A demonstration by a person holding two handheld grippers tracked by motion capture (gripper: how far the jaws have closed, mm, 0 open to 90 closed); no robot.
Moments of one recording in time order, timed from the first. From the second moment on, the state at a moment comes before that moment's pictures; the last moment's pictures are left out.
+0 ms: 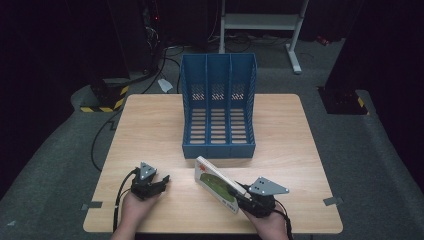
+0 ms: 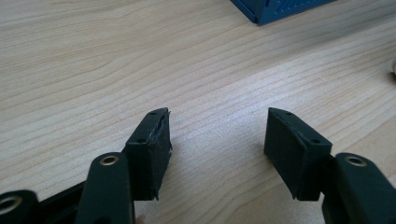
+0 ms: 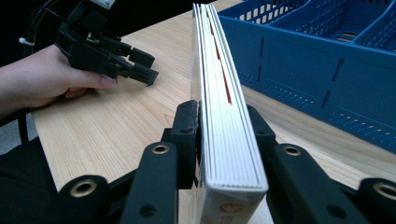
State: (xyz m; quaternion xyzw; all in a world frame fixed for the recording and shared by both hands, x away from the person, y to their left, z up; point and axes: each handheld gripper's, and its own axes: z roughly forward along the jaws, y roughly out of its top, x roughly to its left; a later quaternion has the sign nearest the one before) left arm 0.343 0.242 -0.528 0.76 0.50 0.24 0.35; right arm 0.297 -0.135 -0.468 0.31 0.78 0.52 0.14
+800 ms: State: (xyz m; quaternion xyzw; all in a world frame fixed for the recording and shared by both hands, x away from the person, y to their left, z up) left arm 0.344 0.241 -0.528 0.76 0.50 0.23 0.35; right arm 0.297 -0.140 -0.464 0.31 0.78 0.51 0.18
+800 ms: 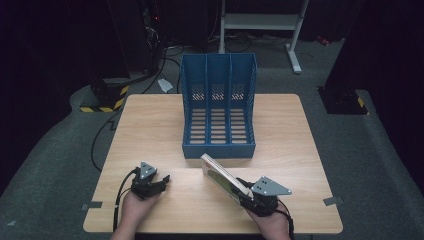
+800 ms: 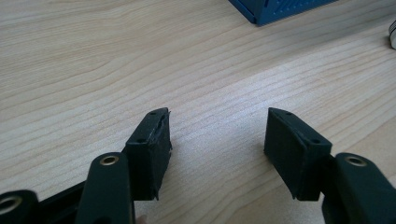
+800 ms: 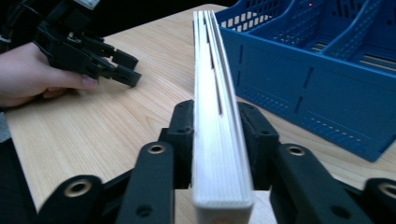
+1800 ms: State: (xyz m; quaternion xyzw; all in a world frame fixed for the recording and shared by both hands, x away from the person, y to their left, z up) left arm 0.344 0.241 -0.528 0.76 0.50 0.23 0.35; right arm 0.292 -0.137 -0.450 0.33 0.78 0.50 0.19
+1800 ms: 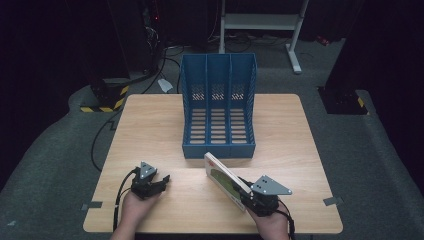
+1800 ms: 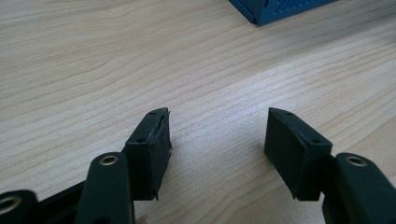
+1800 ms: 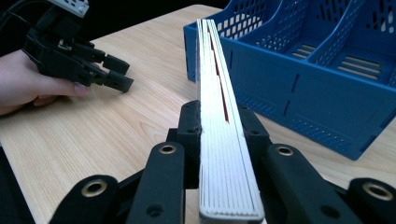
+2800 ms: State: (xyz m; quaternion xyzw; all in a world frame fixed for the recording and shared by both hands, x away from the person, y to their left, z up) left arm 0.344 0.241 -0.528 0.76 0.49 0.23 0.35; right arm 0.281 -0.155 -0.411 0.33 0.74 0.55 0.22
